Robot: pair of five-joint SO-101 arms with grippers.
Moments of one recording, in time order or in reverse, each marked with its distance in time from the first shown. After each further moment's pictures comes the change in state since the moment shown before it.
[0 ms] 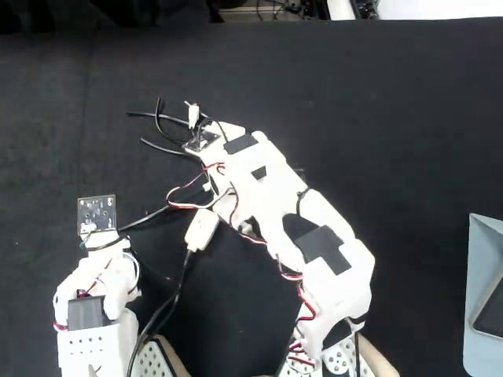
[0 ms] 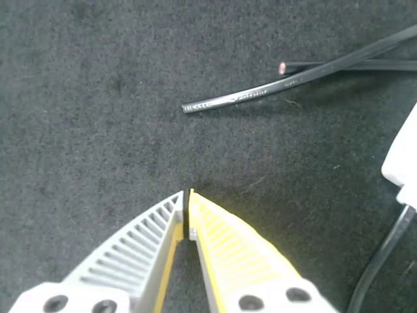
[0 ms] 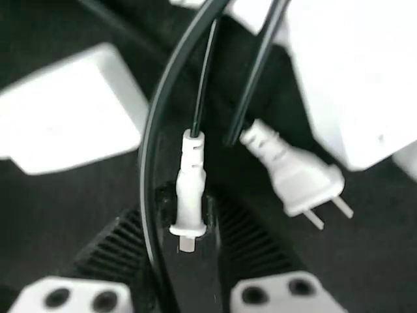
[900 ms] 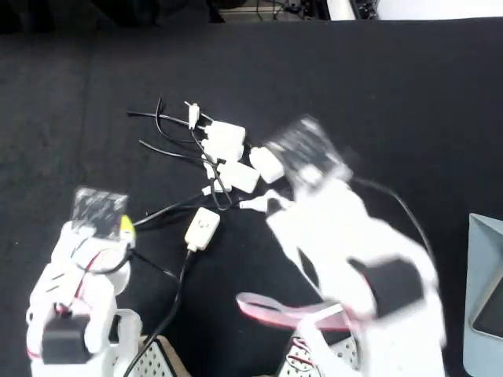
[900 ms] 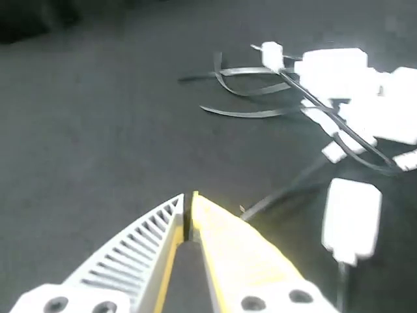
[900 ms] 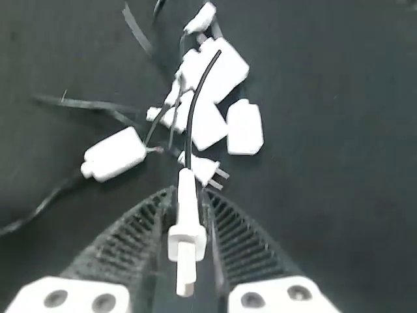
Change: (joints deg) left arm 5.7 6.3 -28.4 0.0 -14.8; right arm 7.4 -80.5 19.4 5.7 -5.9
